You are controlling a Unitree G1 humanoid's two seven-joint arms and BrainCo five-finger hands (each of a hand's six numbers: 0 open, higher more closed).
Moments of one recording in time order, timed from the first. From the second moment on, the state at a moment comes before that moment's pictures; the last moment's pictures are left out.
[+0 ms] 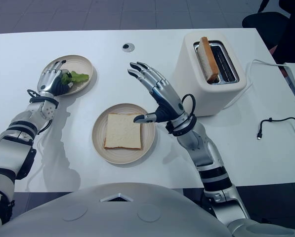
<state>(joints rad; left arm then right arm) -0.55 0.62 -0.34 1.12 0.68 -0.47 0.58 0.04 -0.27 0.22 -0.24 -0.59 -0.56 -0.07</state>
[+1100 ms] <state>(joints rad) 0.15 0.50 -0.34 0.15 0.26 -0.90 -0.17 0.04 -0.32 -0.09 -0.27 -0.44 -0.49 -0.08</state>
